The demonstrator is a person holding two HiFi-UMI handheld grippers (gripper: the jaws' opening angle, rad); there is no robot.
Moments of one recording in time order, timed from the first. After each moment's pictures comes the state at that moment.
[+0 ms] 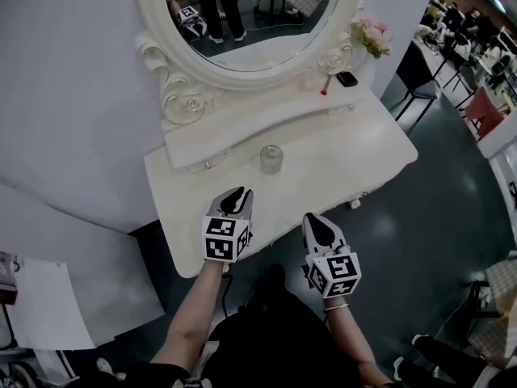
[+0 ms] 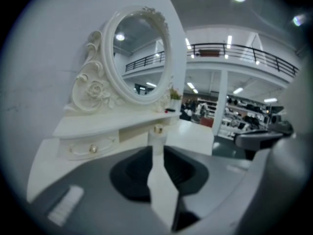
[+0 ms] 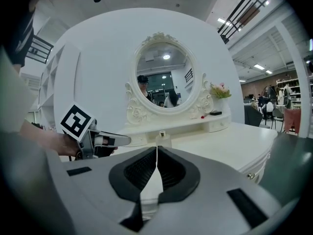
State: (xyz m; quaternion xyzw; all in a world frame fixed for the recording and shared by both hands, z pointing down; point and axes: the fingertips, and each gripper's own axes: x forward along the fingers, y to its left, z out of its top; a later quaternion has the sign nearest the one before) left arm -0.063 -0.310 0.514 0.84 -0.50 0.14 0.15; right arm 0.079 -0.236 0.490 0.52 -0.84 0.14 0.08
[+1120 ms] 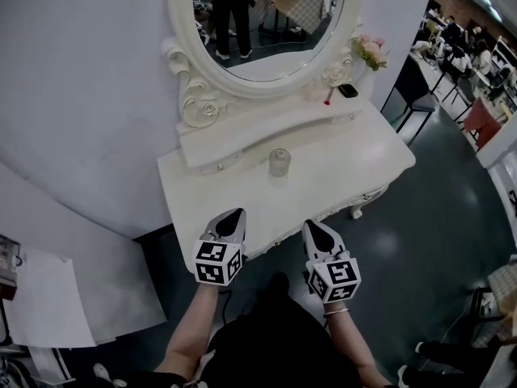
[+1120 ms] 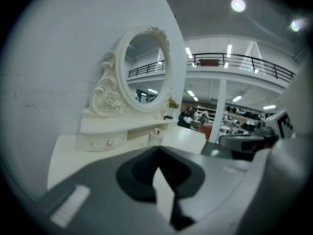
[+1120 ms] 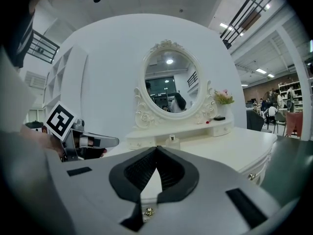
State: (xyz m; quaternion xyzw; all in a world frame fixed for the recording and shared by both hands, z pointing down) left arm -0.102 -0.233 0.487 0.84 -0.51 0.10 0.15; right arm 0.053 -0.197 0.472 0.52 -0.85 0.11 0.07
